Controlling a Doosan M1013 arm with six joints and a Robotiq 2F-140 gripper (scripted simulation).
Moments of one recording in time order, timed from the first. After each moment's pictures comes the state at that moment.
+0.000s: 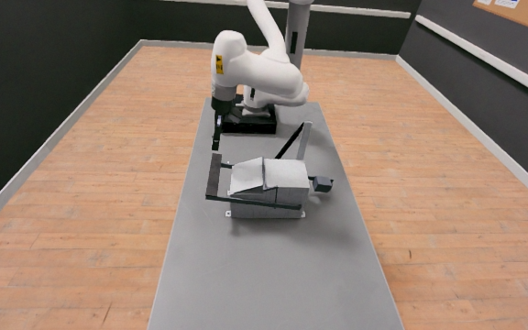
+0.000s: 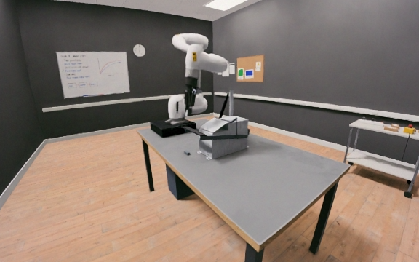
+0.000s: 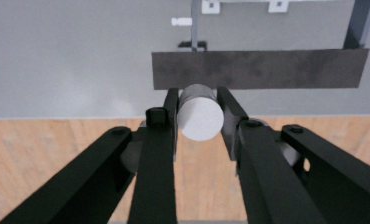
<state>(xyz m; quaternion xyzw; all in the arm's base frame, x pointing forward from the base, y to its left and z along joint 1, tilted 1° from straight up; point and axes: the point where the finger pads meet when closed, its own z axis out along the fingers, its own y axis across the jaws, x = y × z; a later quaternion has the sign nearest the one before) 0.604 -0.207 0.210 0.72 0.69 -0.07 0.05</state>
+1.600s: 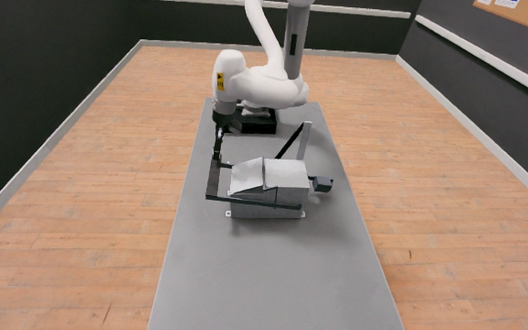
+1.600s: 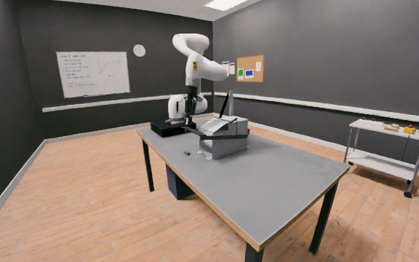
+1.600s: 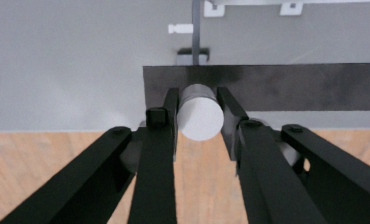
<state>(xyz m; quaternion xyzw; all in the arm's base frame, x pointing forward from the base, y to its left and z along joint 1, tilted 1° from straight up) 0.604 -0.208 0.155 0.72 0.69 -0.07 0.05</state>
